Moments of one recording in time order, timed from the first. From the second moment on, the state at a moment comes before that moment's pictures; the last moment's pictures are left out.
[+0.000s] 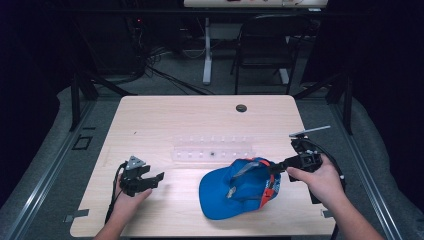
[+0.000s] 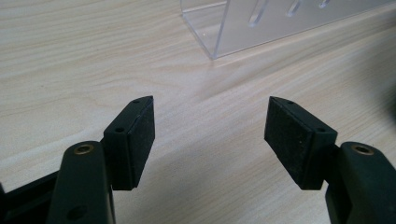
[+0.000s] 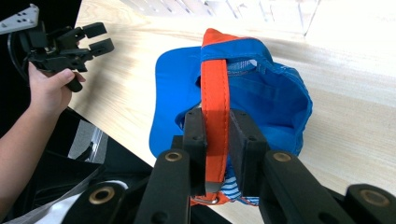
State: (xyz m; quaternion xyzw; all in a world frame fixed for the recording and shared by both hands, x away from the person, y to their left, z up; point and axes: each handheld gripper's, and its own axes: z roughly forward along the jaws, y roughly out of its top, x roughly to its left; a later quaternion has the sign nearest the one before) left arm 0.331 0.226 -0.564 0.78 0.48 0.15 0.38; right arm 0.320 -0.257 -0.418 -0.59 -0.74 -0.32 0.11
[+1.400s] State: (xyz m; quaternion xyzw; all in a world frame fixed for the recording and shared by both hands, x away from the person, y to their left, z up) left arm 0.331 0.226 -0.564 0.78 0.47 0.15 0.38; right arm 0.338 -0.249 -0.353 -0.57 -0.68 -0.40 0.24
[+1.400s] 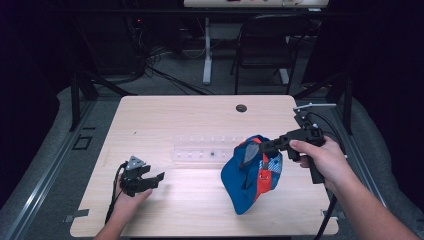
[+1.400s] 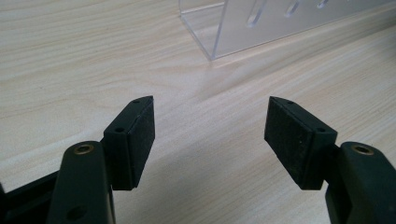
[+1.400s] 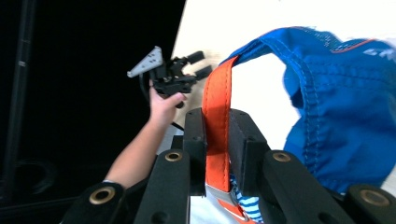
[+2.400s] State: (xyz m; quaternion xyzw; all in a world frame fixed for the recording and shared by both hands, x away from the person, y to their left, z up) left arm 0.331 0.224 -0.564 0.78 0.47 0.15 0.38; right arm 0.358 -0.254 -0.330 -0.56 -0.61 -0.49 0.27
